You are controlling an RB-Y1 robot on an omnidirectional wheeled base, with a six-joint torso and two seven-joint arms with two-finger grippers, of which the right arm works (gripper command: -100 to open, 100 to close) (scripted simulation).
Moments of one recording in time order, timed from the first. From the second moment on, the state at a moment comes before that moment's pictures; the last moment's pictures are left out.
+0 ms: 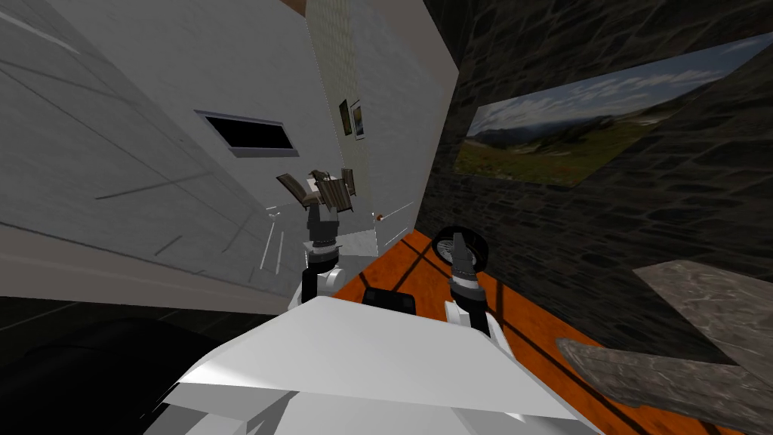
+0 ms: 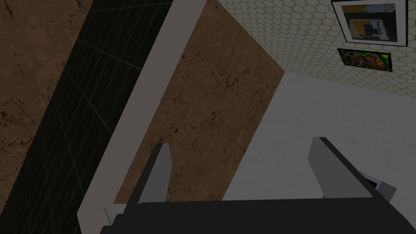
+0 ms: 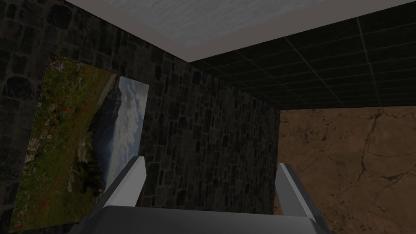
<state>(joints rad) 0.56 -0.03 0.02 -2.09 0.22 -0.69 0.26</state>
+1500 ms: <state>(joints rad) 0.59 -0.06 0.01 -1.82 0.53 -0.90 0.48</state>
